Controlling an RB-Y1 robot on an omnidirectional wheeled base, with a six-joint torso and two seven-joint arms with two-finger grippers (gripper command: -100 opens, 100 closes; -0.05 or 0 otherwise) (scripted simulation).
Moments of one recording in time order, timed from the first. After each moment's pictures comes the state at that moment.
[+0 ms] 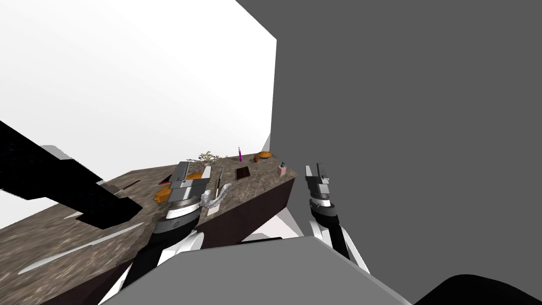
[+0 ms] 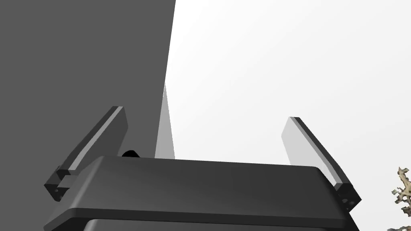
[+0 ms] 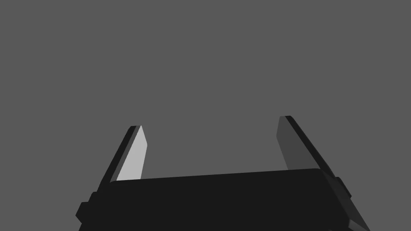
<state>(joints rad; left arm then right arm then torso) 0.53 0.04 -0.01 -2.26 0.04 -0.63 -0.04 0.52 -0.03 -0.03 -2.27 0.11 -0.64 -0.11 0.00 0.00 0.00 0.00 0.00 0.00</state>
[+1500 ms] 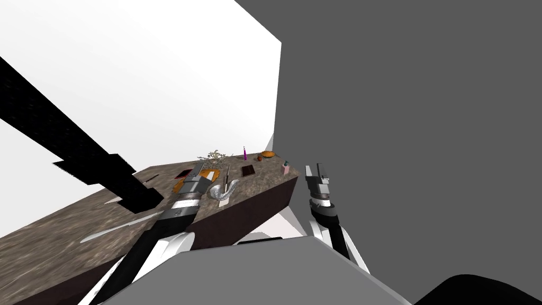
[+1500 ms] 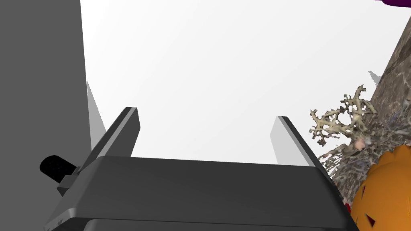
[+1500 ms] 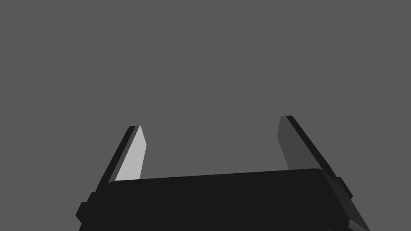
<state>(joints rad) 0.52 0.13 0.06 -2.28 0.15 -0.24 -0.01 0.52 -0.03 -0.03 -2.27 0.11 -0.64 -0.11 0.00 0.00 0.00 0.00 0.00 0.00</state>
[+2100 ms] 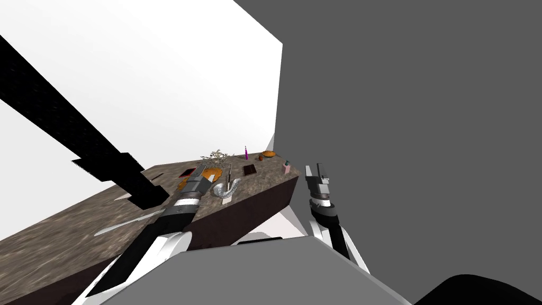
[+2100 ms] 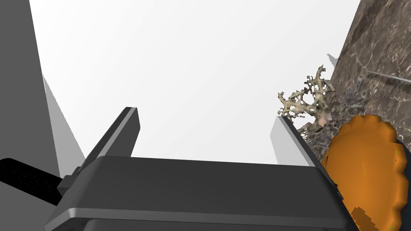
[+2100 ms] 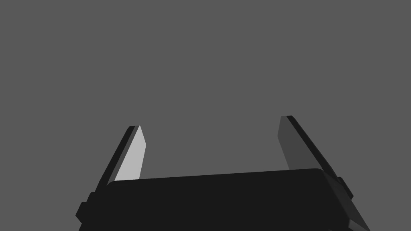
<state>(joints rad) 0.51 0.14 0.08 -2.29 0.19 -0.08 0.00 0.52 -0.03 -0.03 -2.27 0.11 -0.64 -0.11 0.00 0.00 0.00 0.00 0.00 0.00</state>
